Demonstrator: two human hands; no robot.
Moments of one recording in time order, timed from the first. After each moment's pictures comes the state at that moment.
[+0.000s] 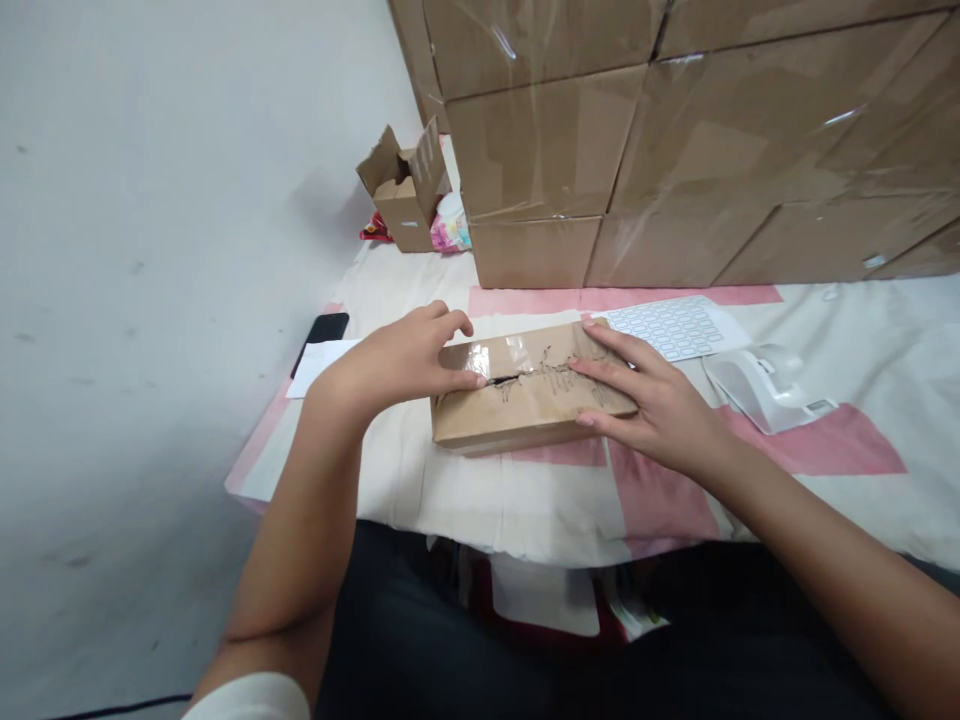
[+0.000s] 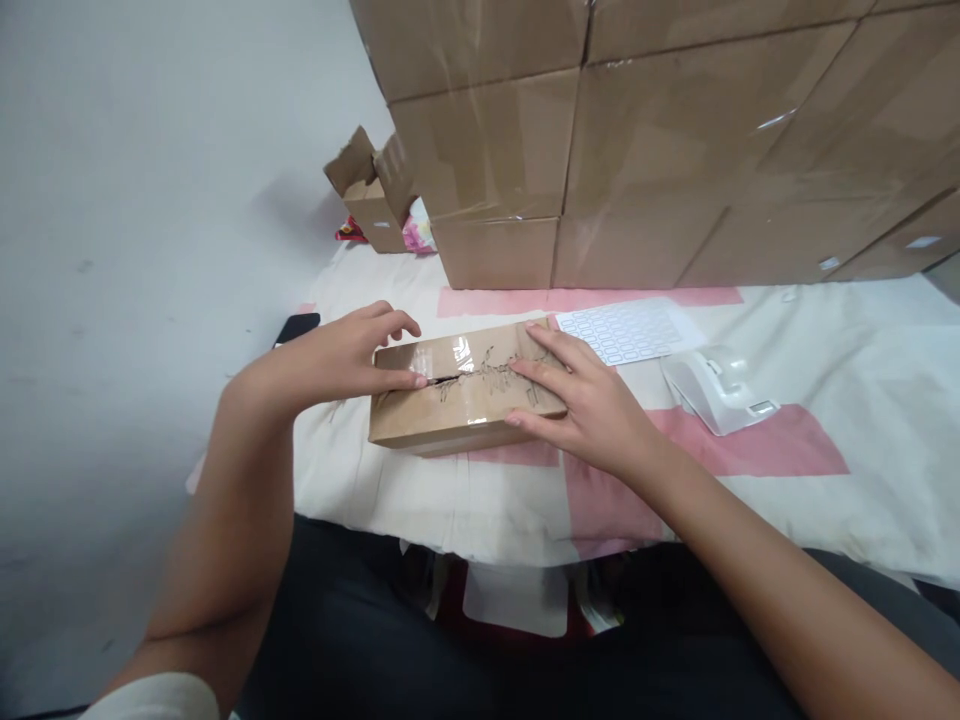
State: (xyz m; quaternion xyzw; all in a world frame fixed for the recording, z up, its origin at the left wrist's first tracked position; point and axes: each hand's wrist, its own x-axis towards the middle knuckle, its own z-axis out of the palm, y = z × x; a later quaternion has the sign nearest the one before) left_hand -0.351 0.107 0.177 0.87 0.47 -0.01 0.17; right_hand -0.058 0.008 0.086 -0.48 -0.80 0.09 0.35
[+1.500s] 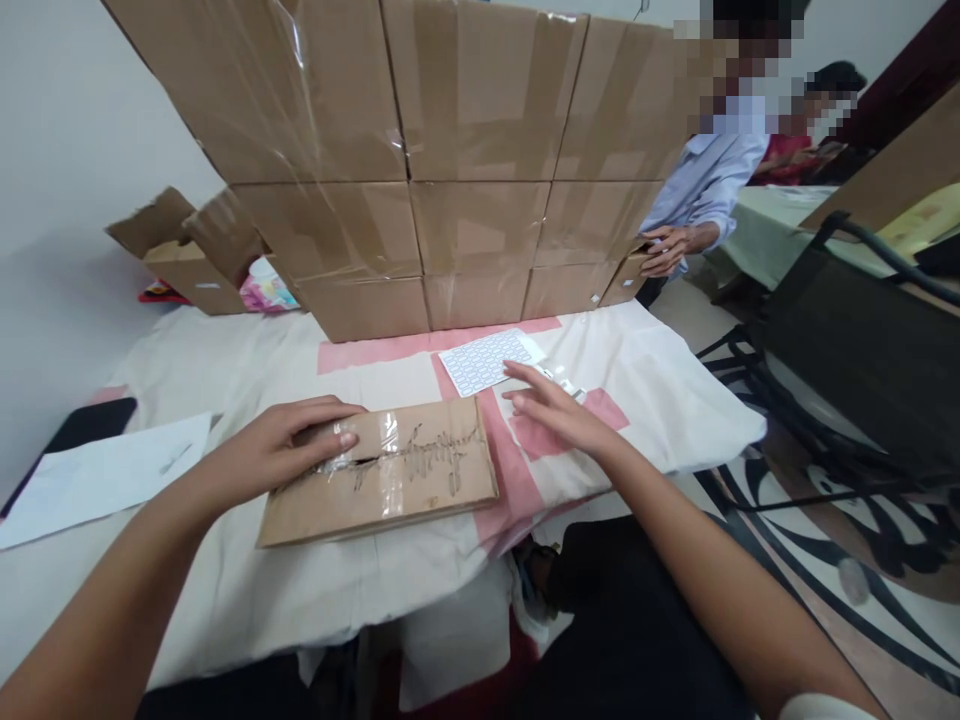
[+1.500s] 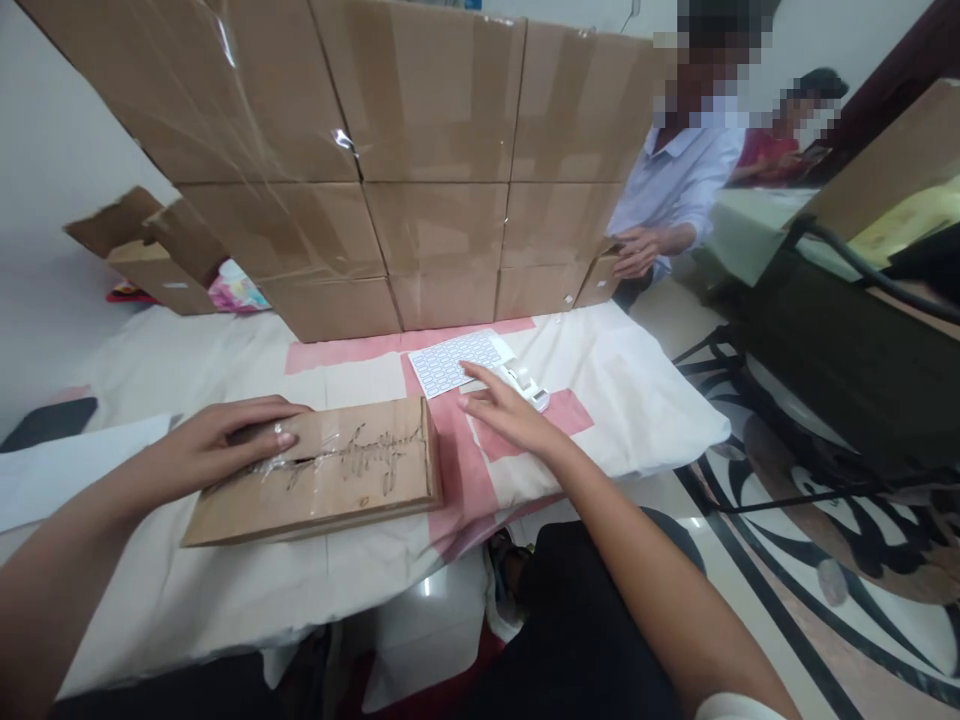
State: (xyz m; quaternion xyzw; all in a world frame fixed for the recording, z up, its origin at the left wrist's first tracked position) left_hand -0.323 0.106 0.124 0.89 0.32 0.05 0.32; right_hand 0.036 -0.046 0.087 -0.56 -0.52 0.46 0.45
